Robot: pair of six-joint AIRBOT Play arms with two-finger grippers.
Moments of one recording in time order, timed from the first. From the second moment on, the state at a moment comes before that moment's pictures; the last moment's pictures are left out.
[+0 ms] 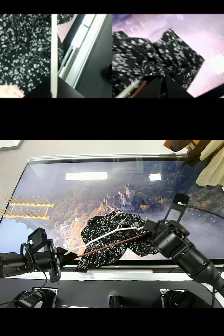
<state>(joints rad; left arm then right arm) -0.39 -0.49 0.72 0.89 -1.17 -0.81 0.71 -0.95 0.99 -2.21 1.32 2.79</state>
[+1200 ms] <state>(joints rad) -0.42 -0.62 0.72 0.75 -0.96 -0.61 0.71 -0.95 1.31 -2.13 1.34 2.45</state>
